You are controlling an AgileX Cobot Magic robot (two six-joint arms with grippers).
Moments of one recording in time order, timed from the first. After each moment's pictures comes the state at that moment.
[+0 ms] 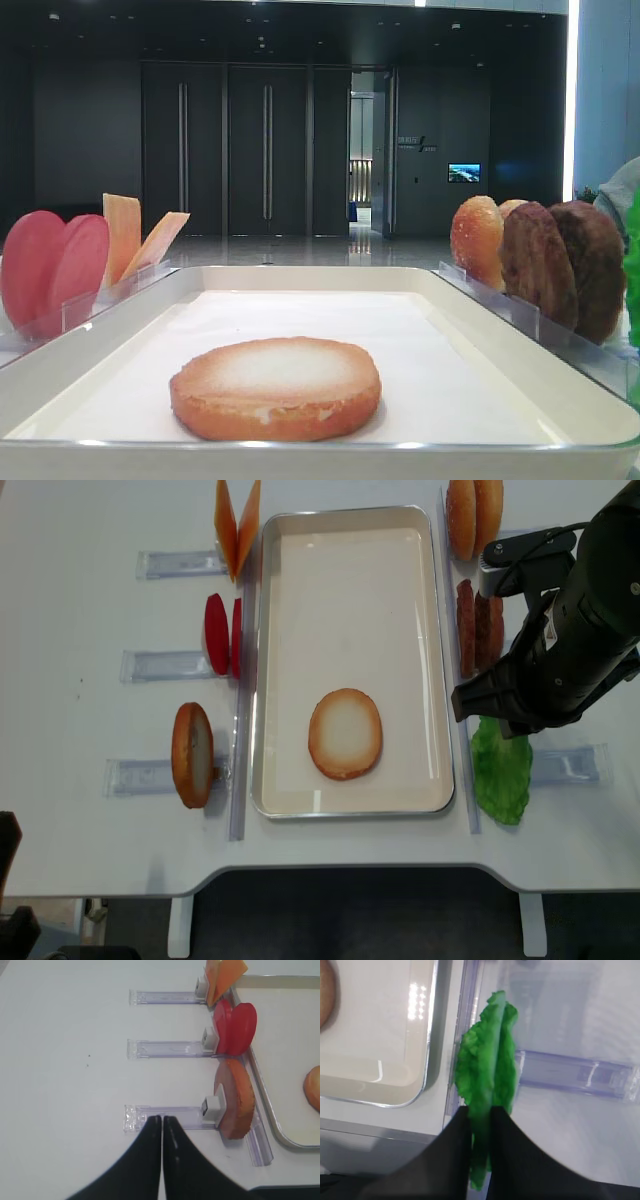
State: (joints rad) left arm 0.10 -0.02 -0.47 -0.11 1.11 0.08; right arm 0.61 1.38 -0.93 0.02 1.12 0.40
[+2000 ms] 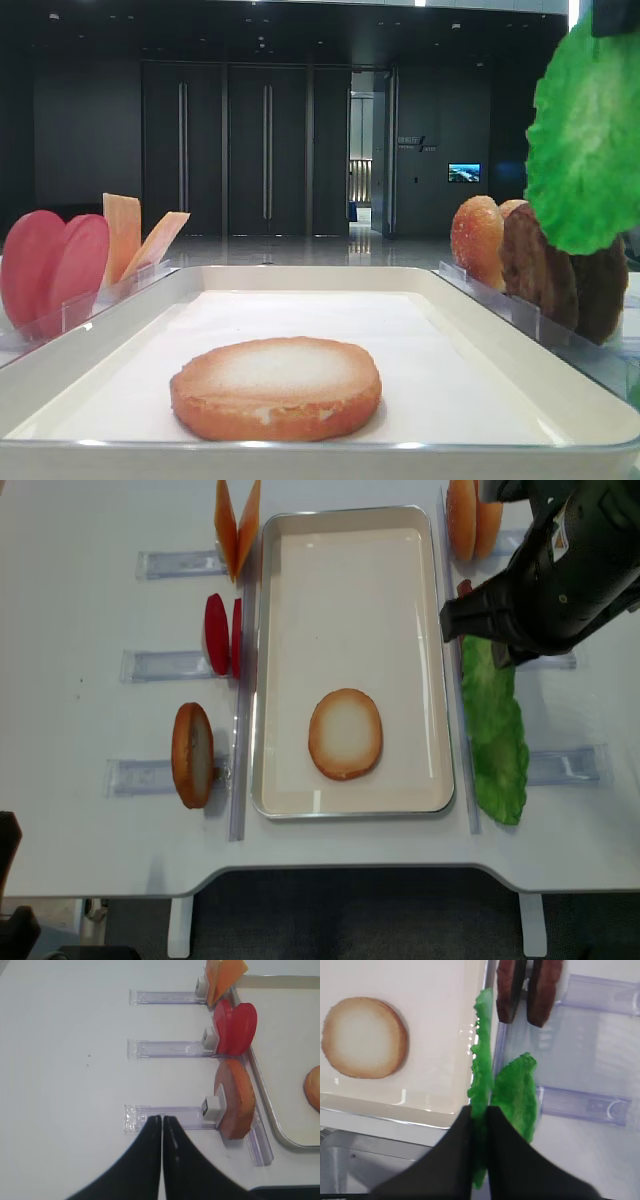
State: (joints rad) left arm 0.10 -0.02 -0.47 -0.11 1.11 0.08; right arm 0.61 1.38 -1.16 0.03 1.22 0.42
